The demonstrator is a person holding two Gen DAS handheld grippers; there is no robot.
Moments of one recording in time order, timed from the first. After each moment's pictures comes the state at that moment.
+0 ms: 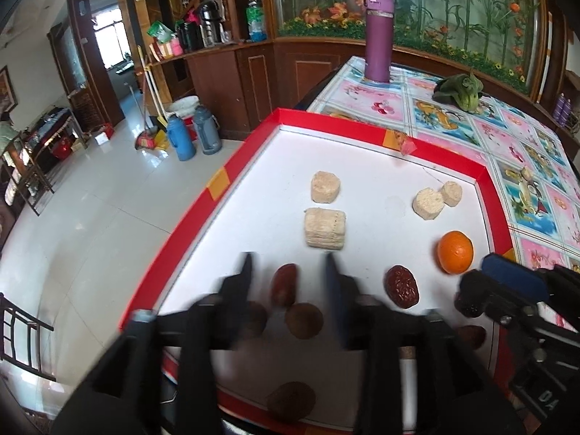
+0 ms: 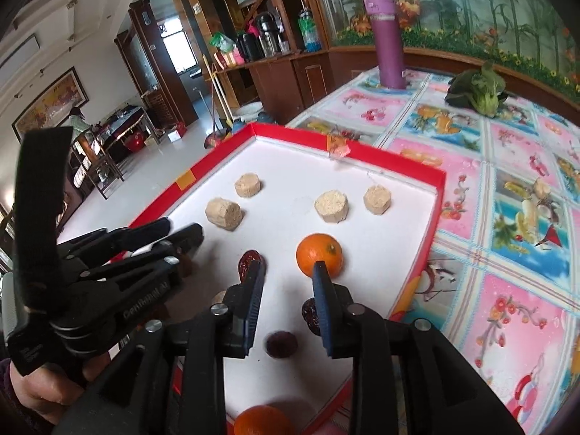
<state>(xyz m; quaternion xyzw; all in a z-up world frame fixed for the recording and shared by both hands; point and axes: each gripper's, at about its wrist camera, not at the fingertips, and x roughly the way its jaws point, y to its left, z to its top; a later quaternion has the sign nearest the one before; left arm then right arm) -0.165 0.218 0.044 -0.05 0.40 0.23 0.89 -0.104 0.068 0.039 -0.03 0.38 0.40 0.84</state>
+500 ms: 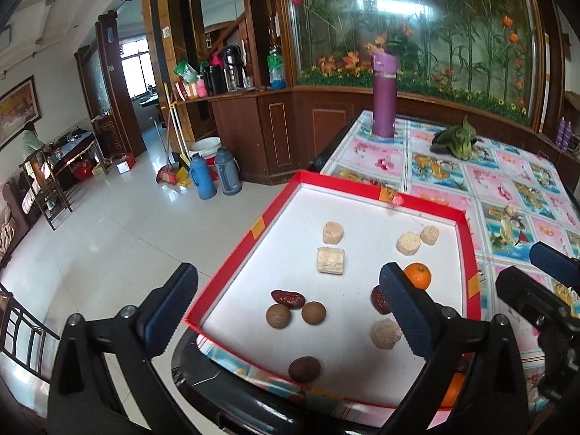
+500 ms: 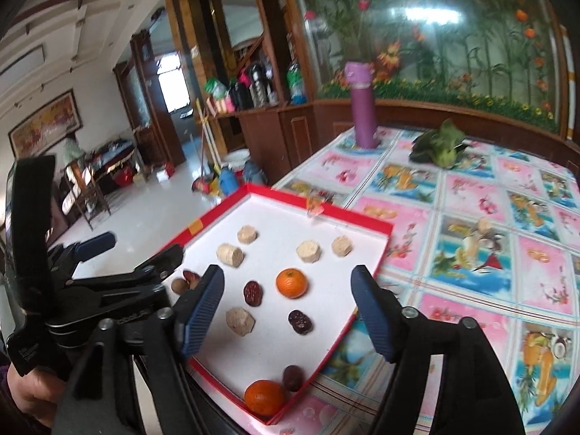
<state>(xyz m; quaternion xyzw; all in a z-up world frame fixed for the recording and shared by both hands) -0.215 0.198 0.104 -0.04 0.31 0.26 0.91 -0.139 0.023 0.093 -0.01 0.29 0.36 0.88</state>
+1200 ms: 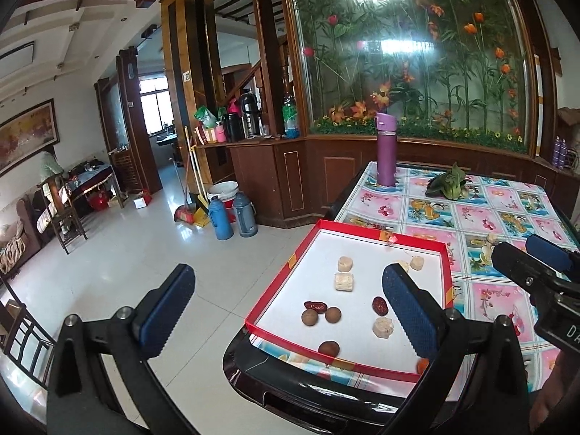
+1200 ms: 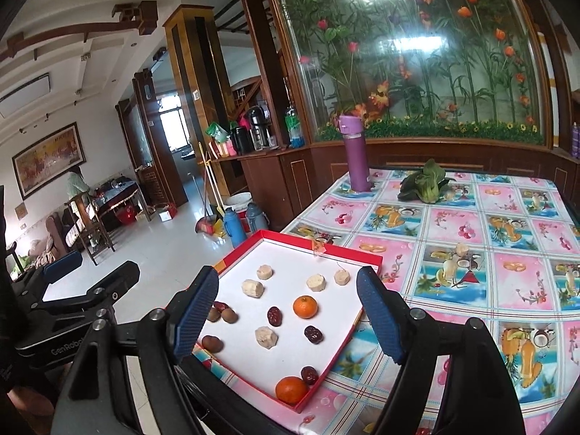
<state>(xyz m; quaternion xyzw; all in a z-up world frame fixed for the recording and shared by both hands) -0.289 0.172 0.161 -0.01 0.23 0.28 0.93 -0.182 -0.003 0.132 0.03 0.23 0.36 0.90</state>
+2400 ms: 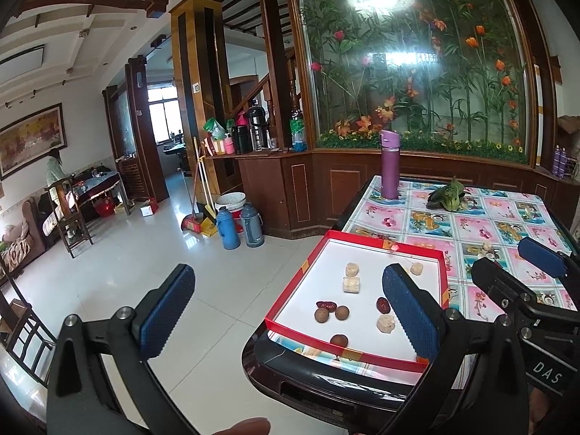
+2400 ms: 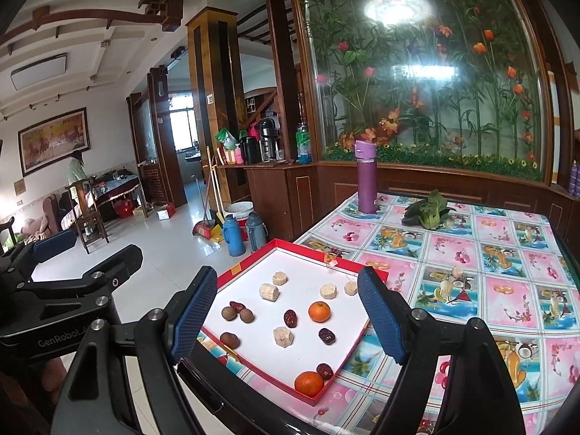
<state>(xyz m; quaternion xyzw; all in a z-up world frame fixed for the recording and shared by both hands) -0.325 0.156 0.182 0.00 0.21 0.30 0.93 -0.225 0.009 0.141 -0.01 0.18 0.36 0.91</state>
